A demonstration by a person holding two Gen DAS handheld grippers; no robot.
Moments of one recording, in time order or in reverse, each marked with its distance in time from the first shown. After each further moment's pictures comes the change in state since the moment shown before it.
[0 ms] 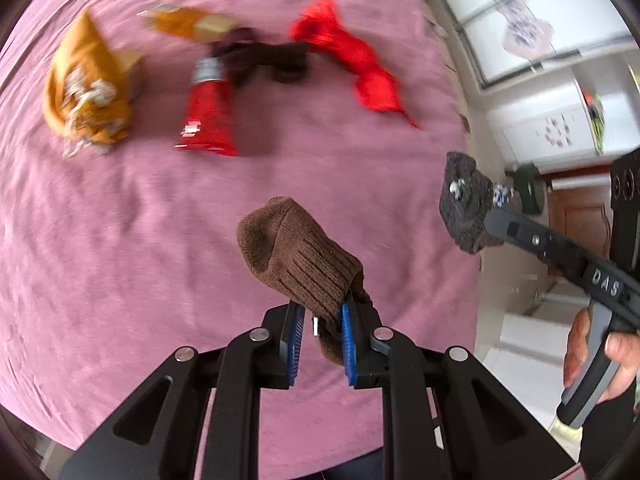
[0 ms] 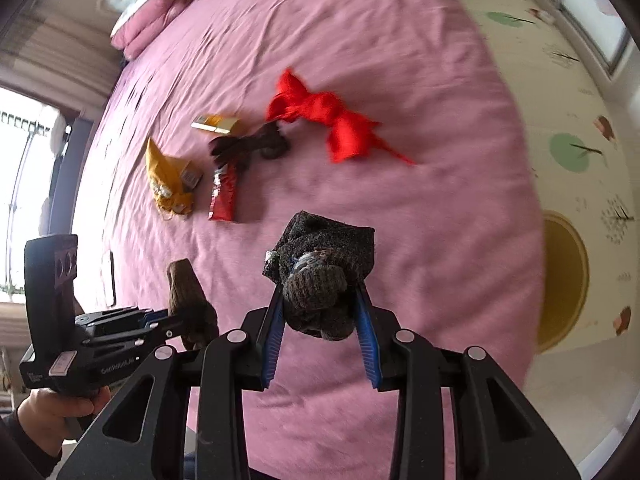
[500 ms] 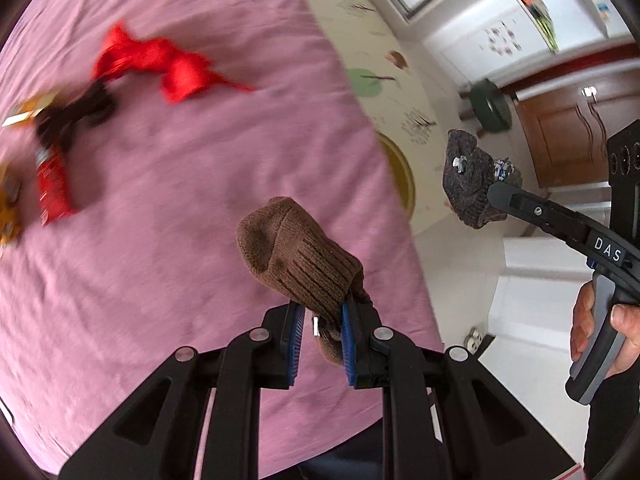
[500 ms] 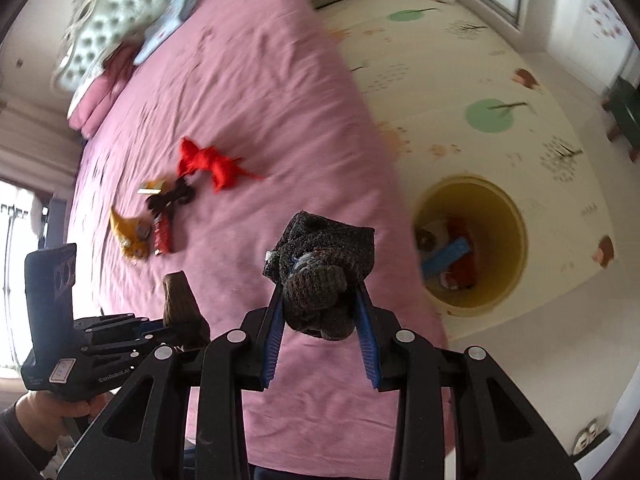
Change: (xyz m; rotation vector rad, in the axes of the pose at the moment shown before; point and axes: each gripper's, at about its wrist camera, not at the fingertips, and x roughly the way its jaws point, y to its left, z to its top) left arm 0.045 -0.148 0.000 0.303 0.108 -0.025; right arm -0.095 -0.133 -0.064 0.249 -0.143 -0.066
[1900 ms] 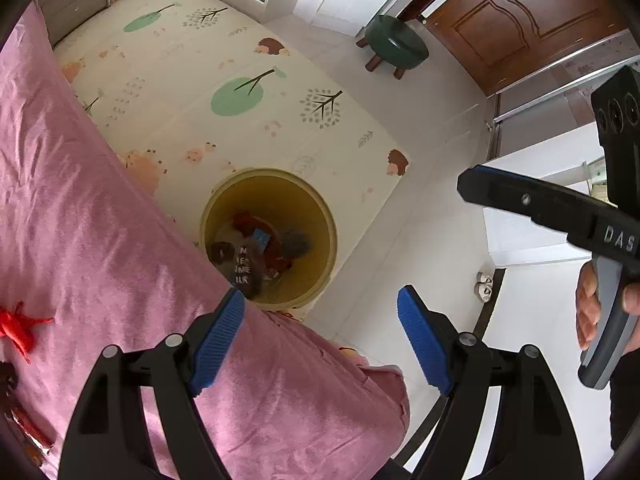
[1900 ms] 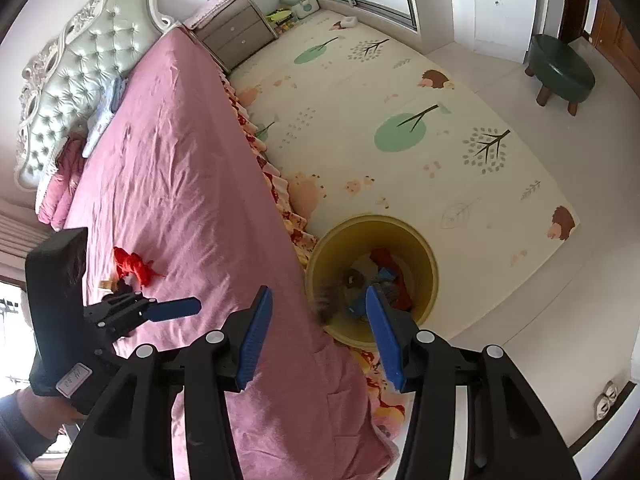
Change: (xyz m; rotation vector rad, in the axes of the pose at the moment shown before) left arm 0.083 -0.185 0.105 0.441 0.052 -0.044; right arm -0.063 -0.166 0.035 0.222 -0.153 -0.057
